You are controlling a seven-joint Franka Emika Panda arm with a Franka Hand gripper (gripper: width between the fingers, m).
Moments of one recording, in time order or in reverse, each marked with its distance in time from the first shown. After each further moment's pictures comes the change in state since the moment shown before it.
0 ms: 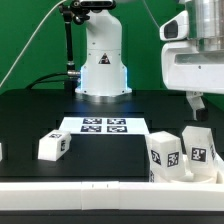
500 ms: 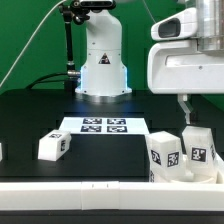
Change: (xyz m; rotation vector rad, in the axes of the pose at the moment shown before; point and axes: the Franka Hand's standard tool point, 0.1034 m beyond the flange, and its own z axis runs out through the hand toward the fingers) arm 0.004 0.001 -0.002 -0.016 0.016 -0.588
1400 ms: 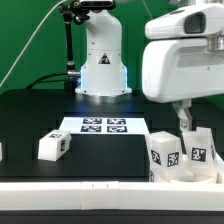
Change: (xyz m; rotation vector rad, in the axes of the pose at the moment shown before) arm 0.006 0.014 0.002 -0.055 -0.009 -0.997
